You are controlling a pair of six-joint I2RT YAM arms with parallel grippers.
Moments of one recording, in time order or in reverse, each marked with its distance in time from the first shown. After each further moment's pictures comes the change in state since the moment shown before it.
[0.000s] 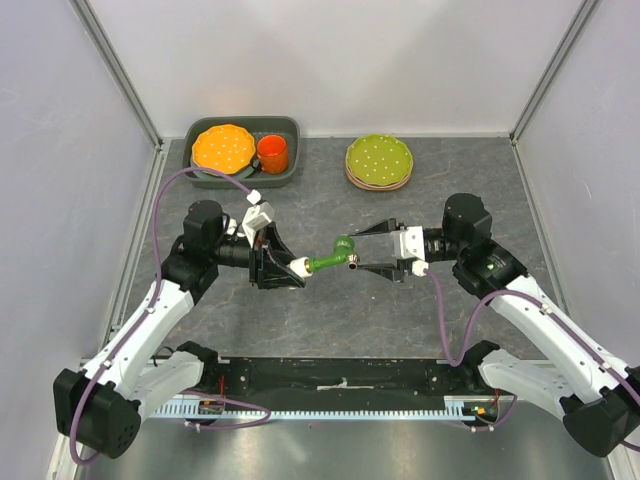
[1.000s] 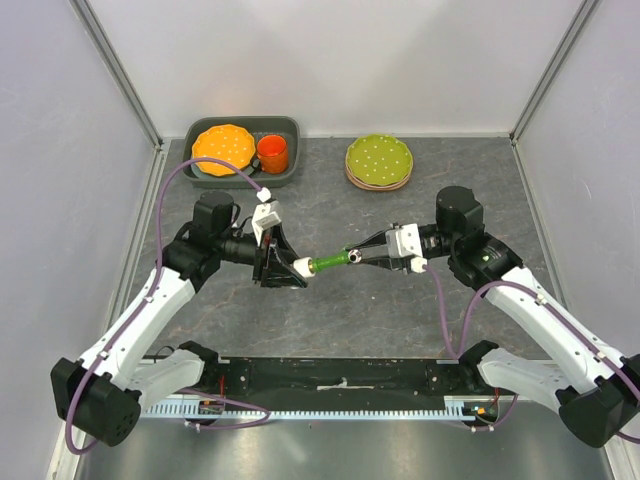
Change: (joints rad) left arm -0.046 0.070 0.147 -0.308 -0.048 0.220; right arm 0.001 0.060 0.052 -0.078 -0.084 -0.058
